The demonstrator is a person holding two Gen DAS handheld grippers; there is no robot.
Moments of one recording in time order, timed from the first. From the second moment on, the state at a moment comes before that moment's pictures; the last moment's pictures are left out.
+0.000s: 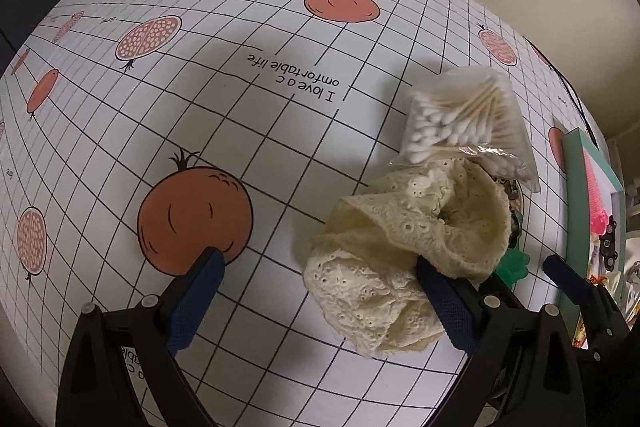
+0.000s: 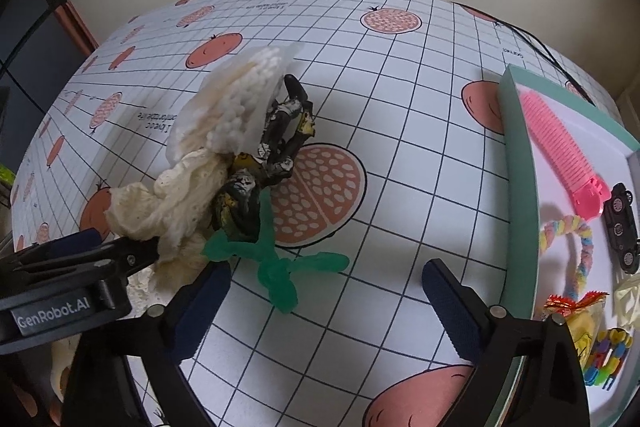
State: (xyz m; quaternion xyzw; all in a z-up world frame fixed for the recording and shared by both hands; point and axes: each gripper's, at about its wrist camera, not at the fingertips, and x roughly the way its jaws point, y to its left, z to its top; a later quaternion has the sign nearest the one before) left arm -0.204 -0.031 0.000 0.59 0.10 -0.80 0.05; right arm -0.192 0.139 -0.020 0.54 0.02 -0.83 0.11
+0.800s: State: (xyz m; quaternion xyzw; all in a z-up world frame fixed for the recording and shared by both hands) left arm -0.209 -0.020 0.007 0.58 0.04 -0.81 0.04; right arm -0.192 0.148 -0.012 0.54 0.02 -0.84 0.11
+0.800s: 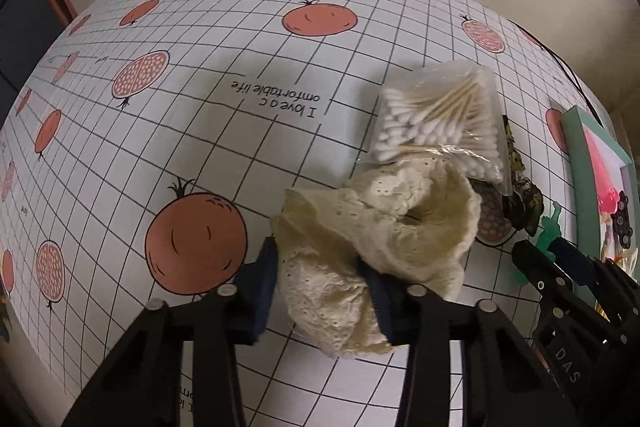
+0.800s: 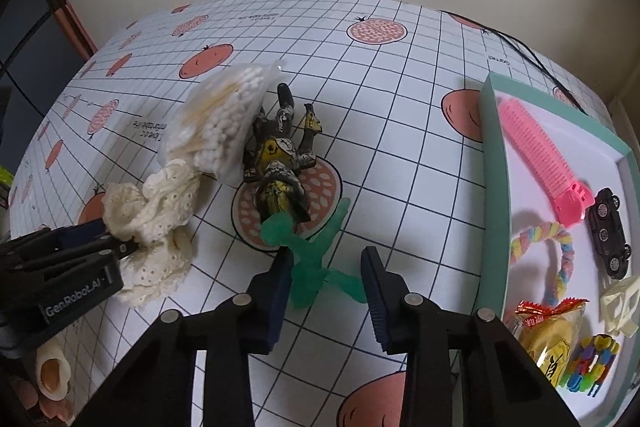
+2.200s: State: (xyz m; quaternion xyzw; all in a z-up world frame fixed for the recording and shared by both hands) left arm -0.171 -0.024 0.111 0.47 0.11 -0.87 0.00; right arm -0.166 0.176 0.080 0.46 -0.02 -0.87 0.17
